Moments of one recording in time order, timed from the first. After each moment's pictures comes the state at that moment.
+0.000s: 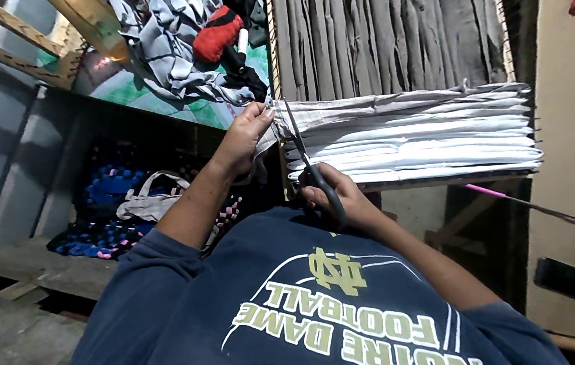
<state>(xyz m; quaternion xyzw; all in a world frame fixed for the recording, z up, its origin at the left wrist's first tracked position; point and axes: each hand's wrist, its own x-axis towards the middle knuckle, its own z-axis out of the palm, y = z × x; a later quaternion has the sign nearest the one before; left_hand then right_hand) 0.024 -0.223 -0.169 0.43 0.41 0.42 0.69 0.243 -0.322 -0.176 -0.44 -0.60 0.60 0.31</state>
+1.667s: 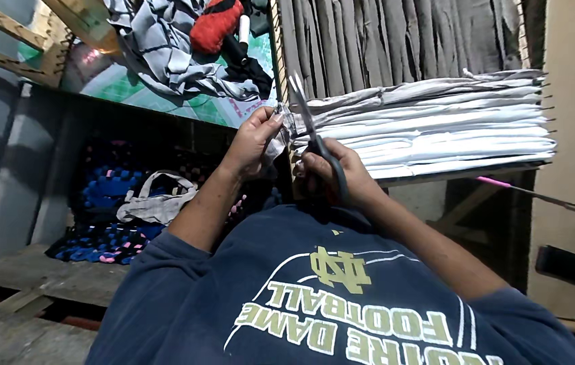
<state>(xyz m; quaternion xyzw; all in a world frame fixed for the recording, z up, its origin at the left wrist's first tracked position) 0.021 -0.222 -0.198 0.41 0.37 0.43 0.71 0.216 -0.293 -0.169 -0.48 -0.54 0.58 0.37</state>
